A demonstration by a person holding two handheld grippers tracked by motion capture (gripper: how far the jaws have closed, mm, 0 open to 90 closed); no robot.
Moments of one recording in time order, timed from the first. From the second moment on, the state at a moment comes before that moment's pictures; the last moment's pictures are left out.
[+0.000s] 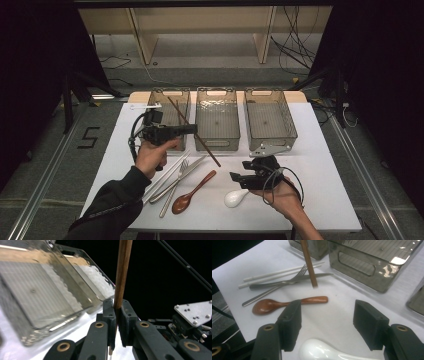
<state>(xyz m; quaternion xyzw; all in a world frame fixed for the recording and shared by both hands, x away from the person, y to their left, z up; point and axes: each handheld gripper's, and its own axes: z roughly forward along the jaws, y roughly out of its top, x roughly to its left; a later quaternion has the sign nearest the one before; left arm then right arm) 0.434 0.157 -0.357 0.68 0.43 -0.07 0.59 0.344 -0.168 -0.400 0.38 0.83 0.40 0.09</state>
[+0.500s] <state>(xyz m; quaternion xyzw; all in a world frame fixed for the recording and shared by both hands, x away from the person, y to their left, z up) 0.467 0.207 -0.336 0.65 0.47 -0.03 0.59 0.345 -0.170 -0.403 0.39 0.83 0.39 0.08</state>
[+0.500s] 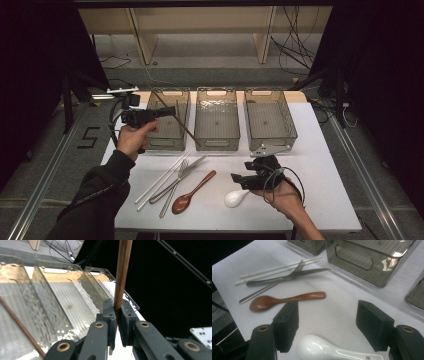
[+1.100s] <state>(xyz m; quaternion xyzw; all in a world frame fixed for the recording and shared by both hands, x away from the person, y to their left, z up) 0.498 0.239 -0.321 0.64 0.51 0.01 0.57 0.345 -0.170 -0.404 0.39 0.83 0.39 0.09</state>
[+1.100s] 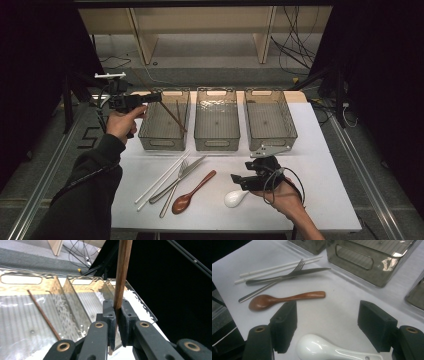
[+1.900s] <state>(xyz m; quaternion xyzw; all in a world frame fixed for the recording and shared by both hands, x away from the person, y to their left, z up) 0.524 0.234 -0.356 0.69 0.55 0.04 0.48 0.343 -0.168 -0.403 0.38 0.83 0.40 0.09</state>
